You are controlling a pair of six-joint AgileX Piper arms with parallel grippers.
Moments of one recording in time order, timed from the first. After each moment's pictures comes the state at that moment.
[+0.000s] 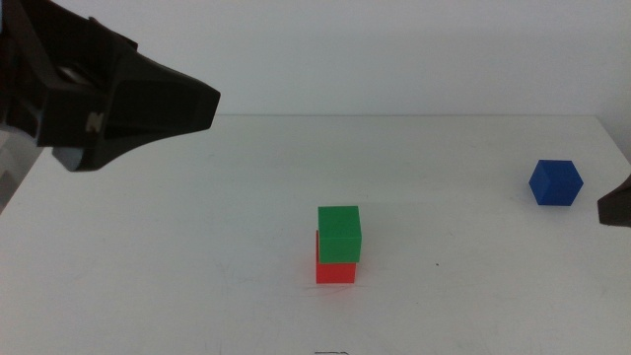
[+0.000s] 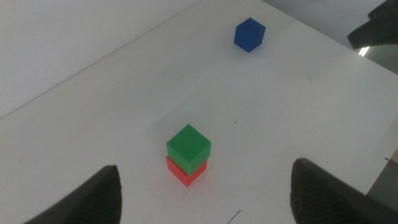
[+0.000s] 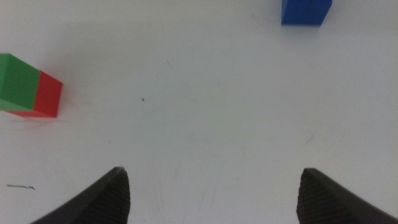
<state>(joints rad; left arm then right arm) -0.46 0.96 -1.33 -0.35 1.03 0.34 0.10 1.01 -0.97 0.10 0.99 0.04</state>
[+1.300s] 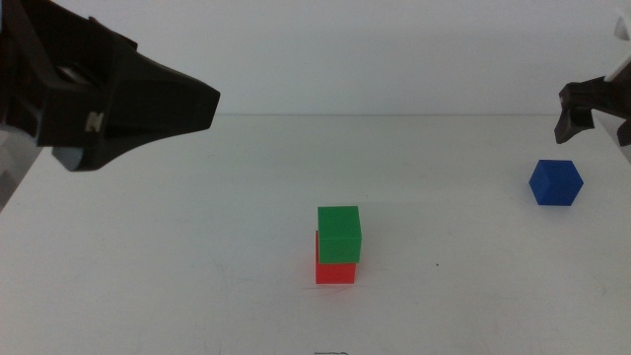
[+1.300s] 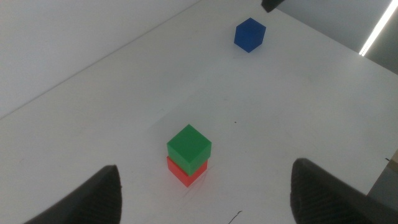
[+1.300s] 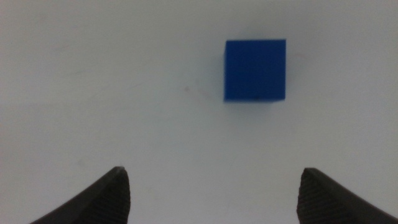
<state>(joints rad) -0.46 0.96 -1.33 -0.35 1.03 0.34 -0.02 1.75 -1.56 0.05 1.06 0.00</state>
